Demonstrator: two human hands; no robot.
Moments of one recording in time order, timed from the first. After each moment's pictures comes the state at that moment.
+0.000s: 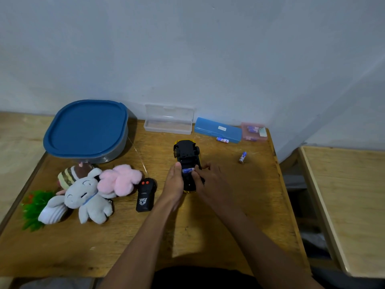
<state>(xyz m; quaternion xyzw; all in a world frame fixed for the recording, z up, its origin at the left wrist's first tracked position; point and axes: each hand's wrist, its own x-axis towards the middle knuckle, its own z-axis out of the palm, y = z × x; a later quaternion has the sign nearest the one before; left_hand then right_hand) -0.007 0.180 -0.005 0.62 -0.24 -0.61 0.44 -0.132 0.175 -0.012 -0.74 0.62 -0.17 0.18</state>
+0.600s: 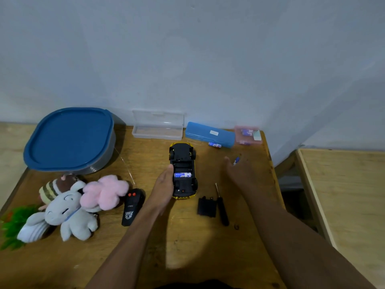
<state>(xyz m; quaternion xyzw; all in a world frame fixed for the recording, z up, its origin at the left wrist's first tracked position) -0.010 0.159 0.002 0.65 -0.33 -0.58 0.37 -0.232 0.078 -0.036 -0.49 0.80 -0.18 0.31</state>
